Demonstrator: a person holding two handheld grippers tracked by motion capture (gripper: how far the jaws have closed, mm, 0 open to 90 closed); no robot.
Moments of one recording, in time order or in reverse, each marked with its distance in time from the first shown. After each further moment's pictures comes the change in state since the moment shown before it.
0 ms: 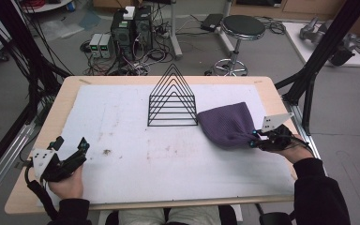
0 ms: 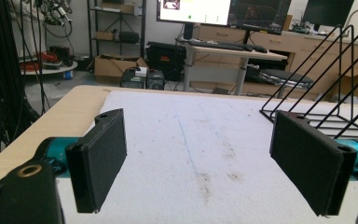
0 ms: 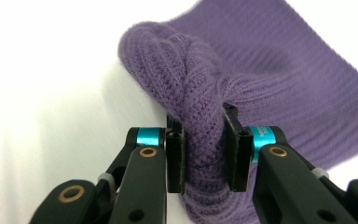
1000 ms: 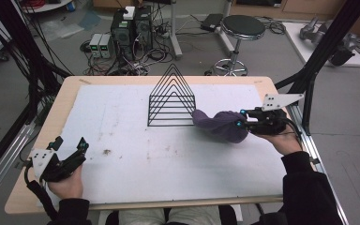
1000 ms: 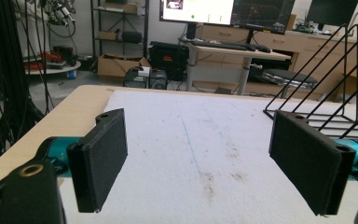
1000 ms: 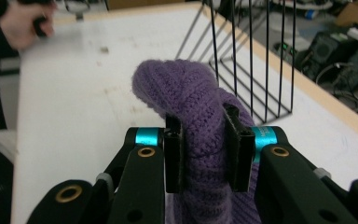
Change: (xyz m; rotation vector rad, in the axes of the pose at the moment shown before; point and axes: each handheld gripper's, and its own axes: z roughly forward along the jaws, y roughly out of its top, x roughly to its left) left arm 0.000 0.000 0.000 -0.003 0.009 -0.003; right arm 0.013 0.079 -0.029 -0.376 0.028 0.086
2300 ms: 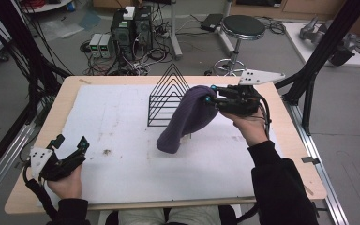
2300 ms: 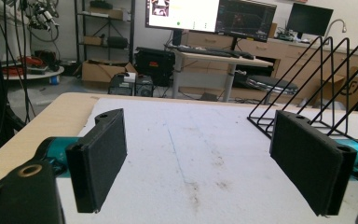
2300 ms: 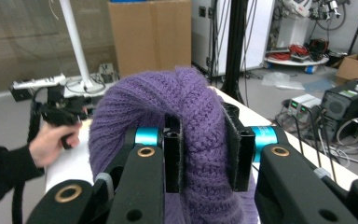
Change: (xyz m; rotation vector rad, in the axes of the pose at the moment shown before) left arm 0.000 0.005 0.001 -0.025 -0.066 -0.013; right arm 0.033 0.089 0.049 -0.248 0.020 0.107
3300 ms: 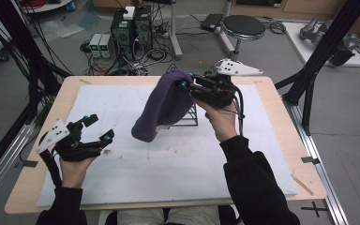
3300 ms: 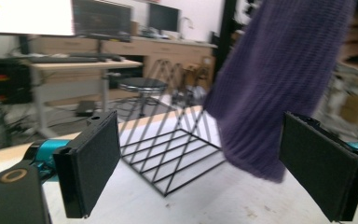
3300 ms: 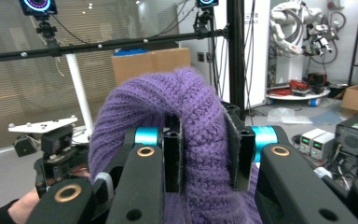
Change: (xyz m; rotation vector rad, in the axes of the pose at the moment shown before) left arm -0.049 0.063 0.049 0.029 -0.633 0.077; right arm 0.015 0.018 0.054 -0.187 0.000 0.074
